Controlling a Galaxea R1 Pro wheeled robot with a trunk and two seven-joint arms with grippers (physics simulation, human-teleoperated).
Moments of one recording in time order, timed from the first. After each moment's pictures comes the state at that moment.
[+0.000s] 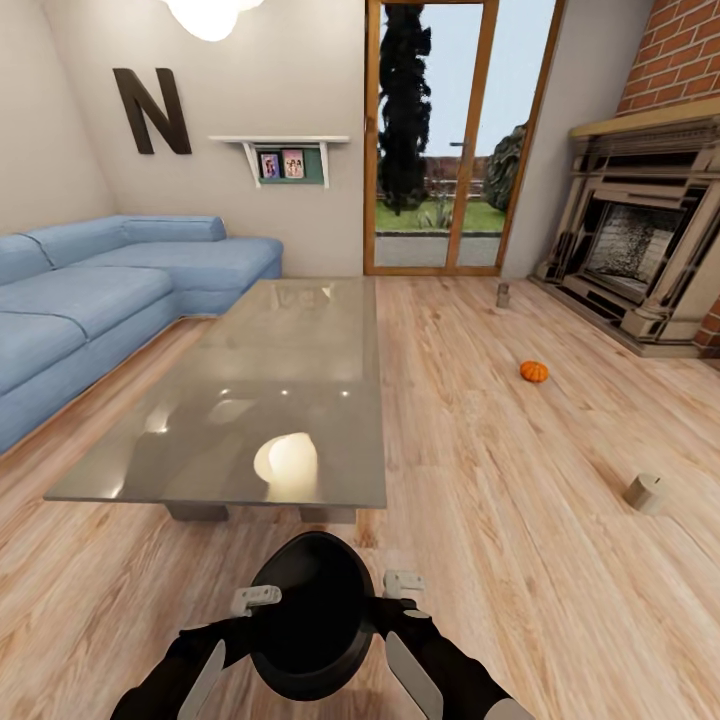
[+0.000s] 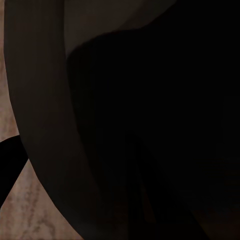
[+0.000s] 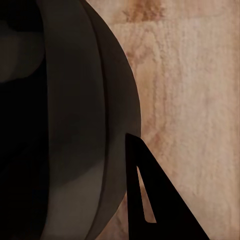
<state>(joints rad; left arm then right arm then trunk) -0.38 0.01 -0.05 -0.73 0.18 0.43 -0.11 -0.50 0.17 0.57 -0.62 -0.61 0.24 -0.32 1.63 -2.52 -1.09</state>
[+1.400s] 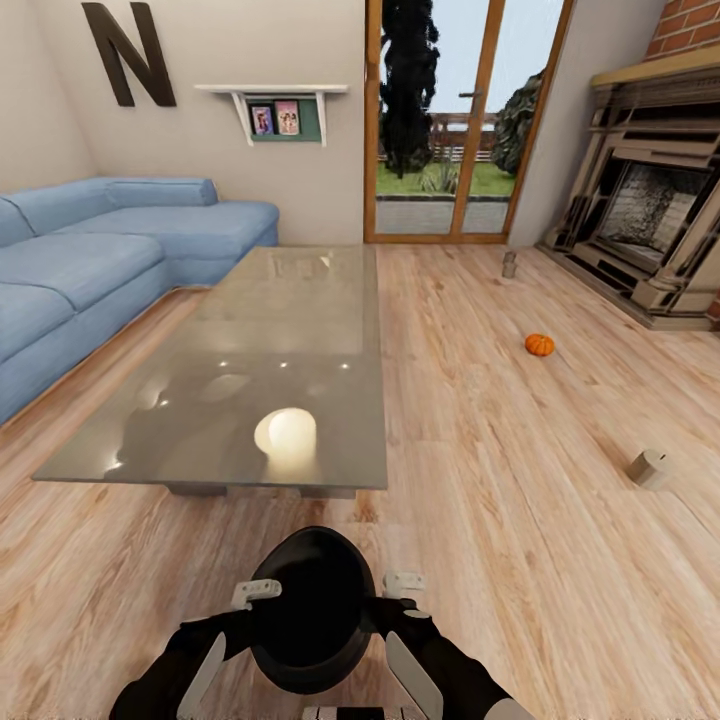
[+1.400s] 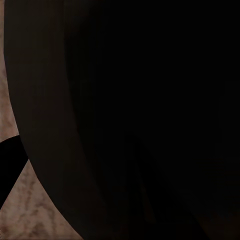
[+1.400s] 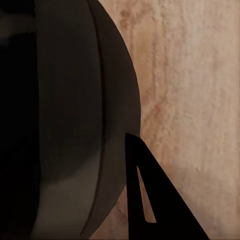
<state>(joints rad) -0.39 0.01 -0.05 -0.76 0.17 0.47 -0.11 -0.50 0.17 0.57 -0.62 -0.61 0.24 -0.32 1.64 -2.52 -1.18</state>
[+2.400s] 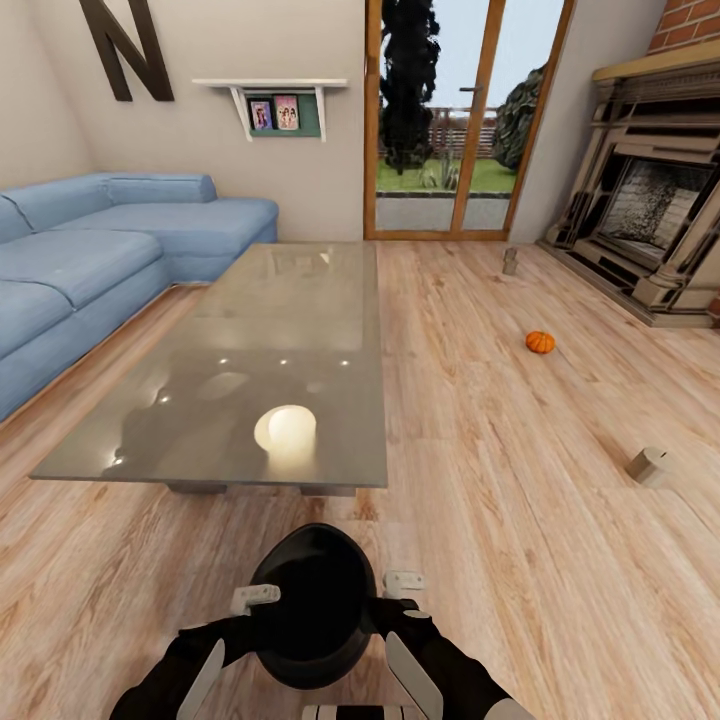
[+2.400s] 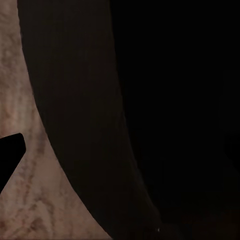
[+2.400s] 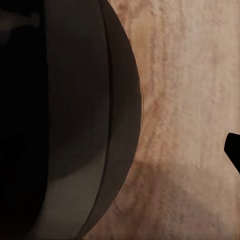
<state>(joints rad) -0.38 0.01 -0.05 -0.73 0.18 0.43 -0.11 -0.50 0.17 0.57 -0.62 -0.61 0.24 -0.32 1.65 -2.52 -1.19</state>
